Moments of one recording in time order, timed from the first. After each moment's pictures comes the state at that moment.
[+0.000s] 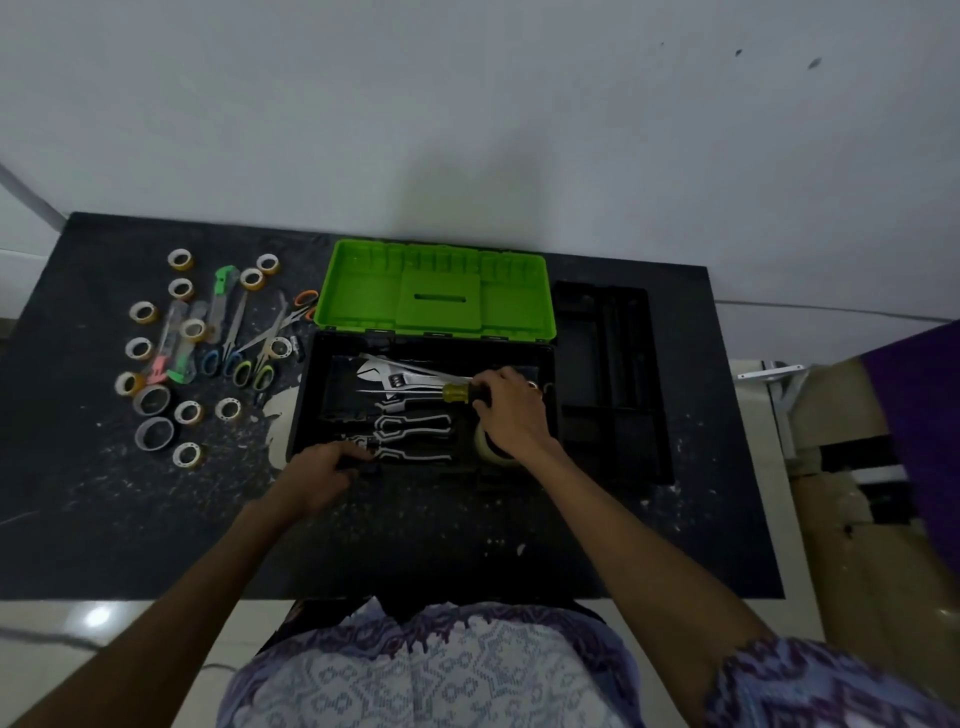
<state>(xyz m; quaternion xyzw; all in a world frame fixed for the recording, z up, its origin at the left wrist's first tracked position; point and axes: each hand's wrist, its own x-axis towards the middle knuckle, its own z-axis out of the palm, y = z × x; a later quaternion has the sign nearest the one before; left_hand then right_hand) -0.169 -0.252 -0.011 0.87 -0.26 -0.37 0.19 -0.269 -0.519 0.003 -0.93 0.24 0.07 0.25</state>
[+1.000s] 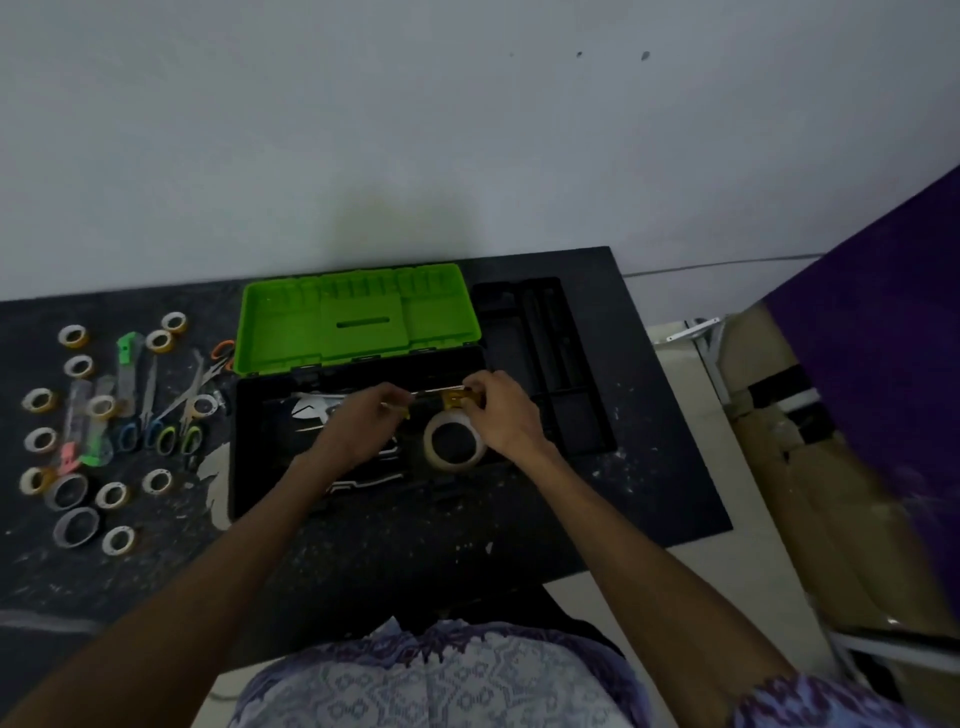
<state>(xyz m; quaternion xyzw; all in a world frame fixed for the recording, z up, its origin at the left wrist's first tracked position) -0.171 -0.389 0.033 0.84 -0.36 -0.29 0.30 -0.315 -0.548 0.038 -0.88 0.36 0.02 0.31</state>
